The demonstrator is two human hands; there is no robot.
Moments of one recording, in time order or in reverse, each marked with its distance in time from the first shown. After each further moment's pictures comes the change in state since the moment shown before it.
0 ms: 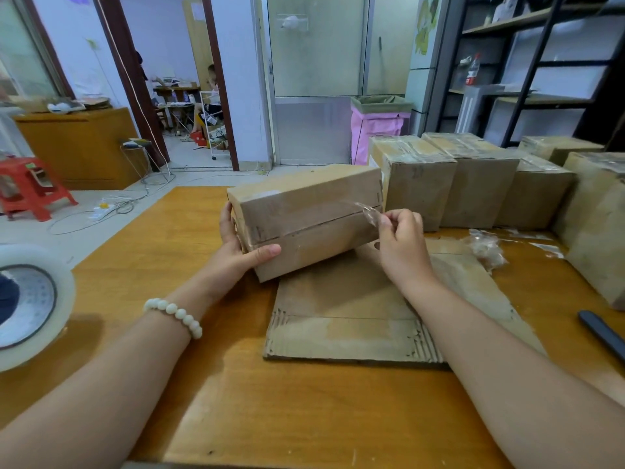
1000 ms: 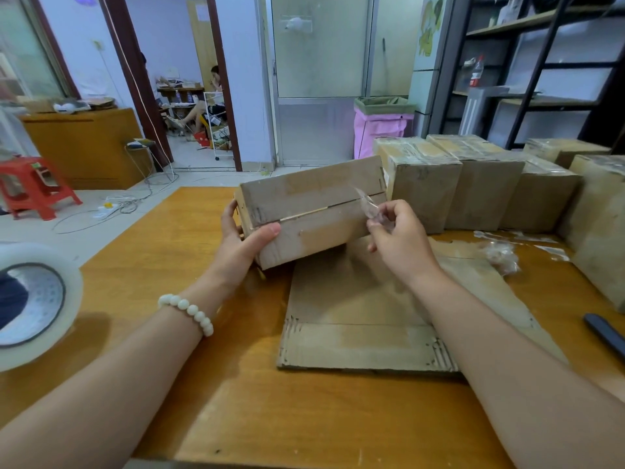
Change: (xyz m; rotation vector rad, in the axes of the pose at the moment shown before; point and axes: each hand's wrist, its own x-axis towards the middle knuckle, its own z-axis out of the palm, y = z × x) left_hand 0.007 0.004 0.010 -0.104 0.201 0.025; right_hand 0.001 -0.012 0.002 0.077 -0.112 -0.062
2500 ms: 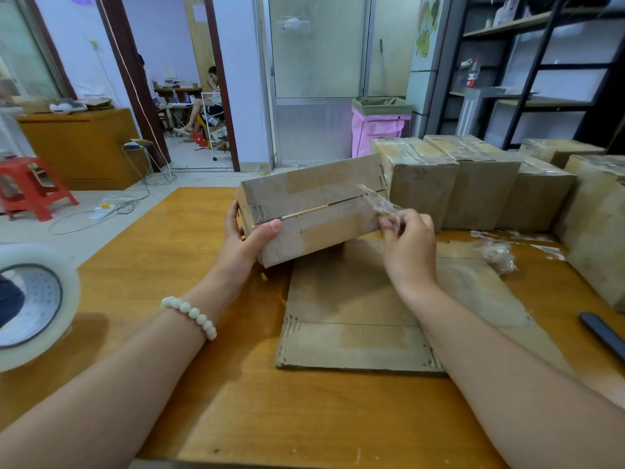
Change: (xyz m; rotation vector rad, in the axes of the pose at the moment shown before) left_hand -0.005 0.001 0.006 -0.026 -0.010 -0.032; right_hand -0.006 0.009 0.001 -0.173 0.287 0.009
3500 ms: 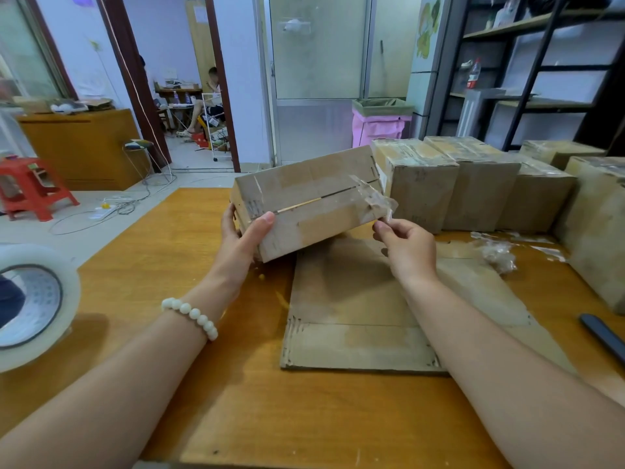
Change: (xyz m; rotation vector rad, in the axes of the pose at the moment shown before) left_hand -0.001 0.003 0.001 -0.009 0.050 -0.022; right_hand 0.007 0.007 0.005 0.276 -0.118 0.284
